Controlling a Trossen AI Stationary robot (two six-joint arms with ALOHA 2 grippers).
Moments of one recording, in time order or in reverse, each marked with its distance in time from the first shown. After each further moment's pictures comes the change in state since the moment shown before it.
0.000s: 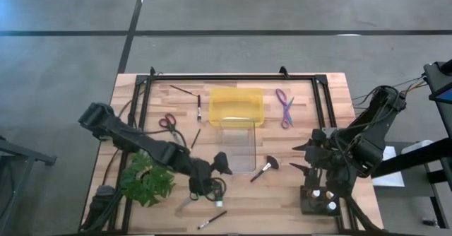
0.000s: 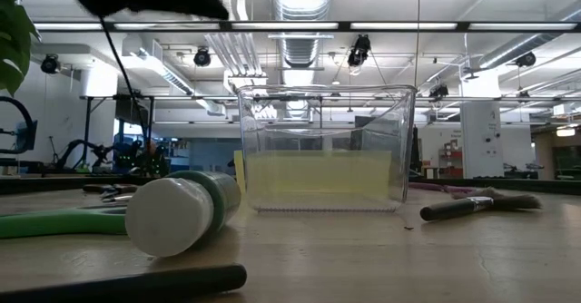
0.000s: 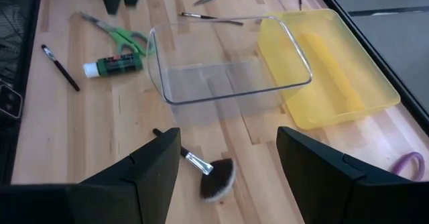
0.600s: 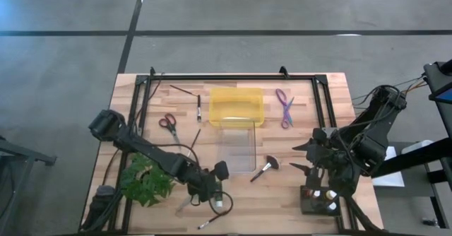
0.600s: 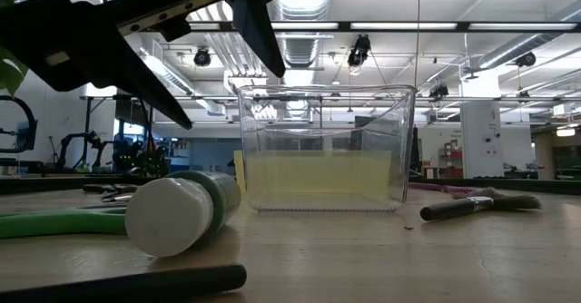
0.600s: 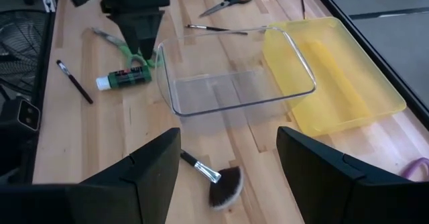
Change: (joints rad) left arm -0.055 0.144 -0.003 -0.084 -0.087 -0.008; right arm 0.000 0.000 0.045 0.004 0.006 -0.006
